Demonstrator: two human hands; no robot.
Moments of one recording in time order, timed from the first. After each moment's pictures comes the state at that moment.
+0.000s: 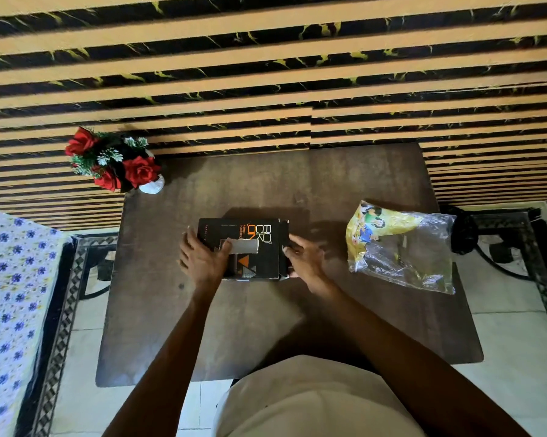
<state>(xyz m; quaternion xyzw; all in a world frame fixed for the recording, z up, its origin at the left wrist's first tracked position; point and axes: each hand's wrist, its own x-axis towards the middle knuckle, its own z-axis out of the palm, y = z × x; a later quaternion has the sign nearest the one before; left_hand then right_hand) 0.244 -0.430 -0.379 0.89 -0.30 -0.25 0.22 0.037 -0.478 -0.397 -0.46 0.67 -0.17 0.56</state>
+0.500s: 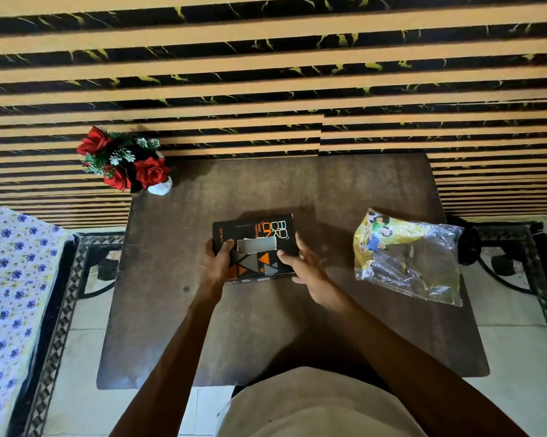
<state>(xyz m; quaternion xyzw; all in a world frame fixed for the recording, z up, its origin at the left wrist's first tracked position) 0.247 -0.426 -0.374 0.76 -0.16 -0.47 0.43 0.049 -0.477 -0.368 -0.37 0.61 -0.14 0.69</state>
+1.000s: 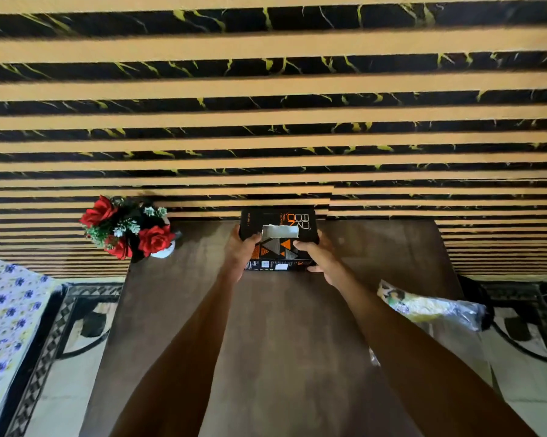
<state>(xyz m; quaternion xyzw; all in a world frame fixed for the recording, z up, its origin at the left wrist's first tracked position) 0.269 -0.618 -0.348 0.74 -0.28 -0.46 0.40 0.085 -0.661 -0.345 -0.40 0.62 -0.20 0.64</state>
